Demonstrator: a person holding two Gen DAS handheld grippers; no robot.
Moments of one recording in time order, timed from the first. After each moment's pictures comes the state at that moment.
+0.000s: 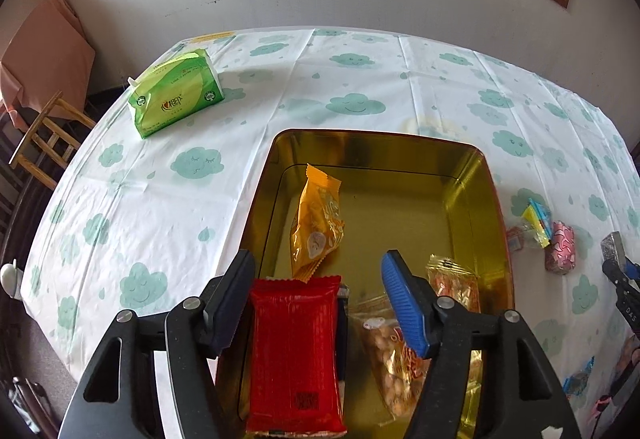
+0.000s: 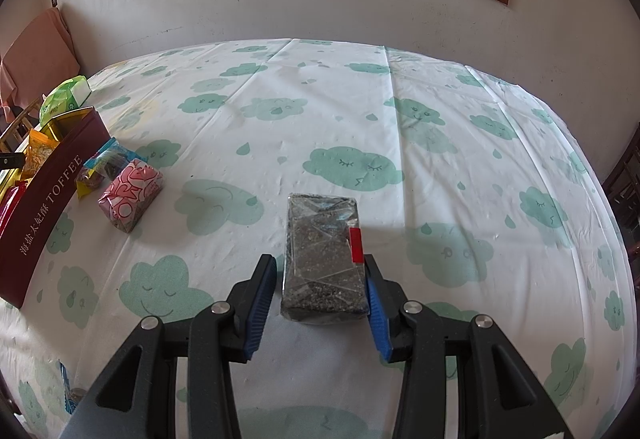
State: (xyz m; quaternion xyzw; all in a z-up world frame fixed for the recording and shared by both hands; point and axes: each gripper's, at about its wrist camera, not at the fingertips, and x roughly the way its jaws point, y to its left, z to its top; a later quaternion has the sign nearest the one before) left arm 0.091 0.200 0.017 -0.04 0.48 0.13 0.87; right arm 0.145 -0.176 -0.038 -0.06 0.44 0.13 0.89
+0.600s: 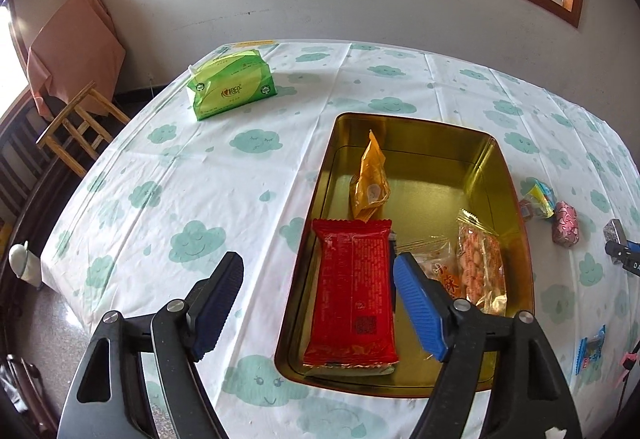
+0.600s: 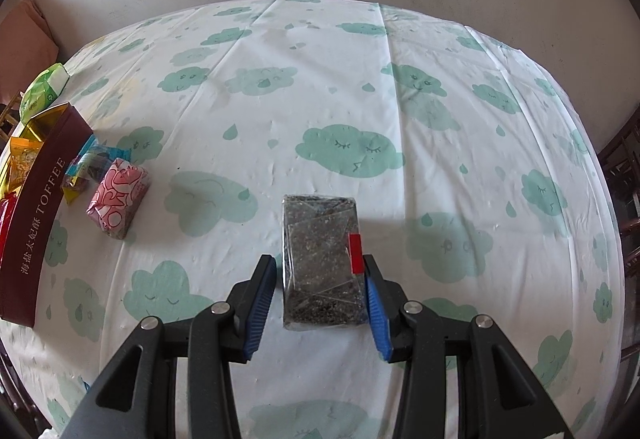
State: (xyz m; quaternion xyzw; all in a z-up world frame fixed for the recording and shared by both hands) left arm 0.023 0.218 0.025 -0.05 0.45 0.17 0.88; right arm 0.172 -0.169 -0.033 -0.07 0.53 0.10 0.84
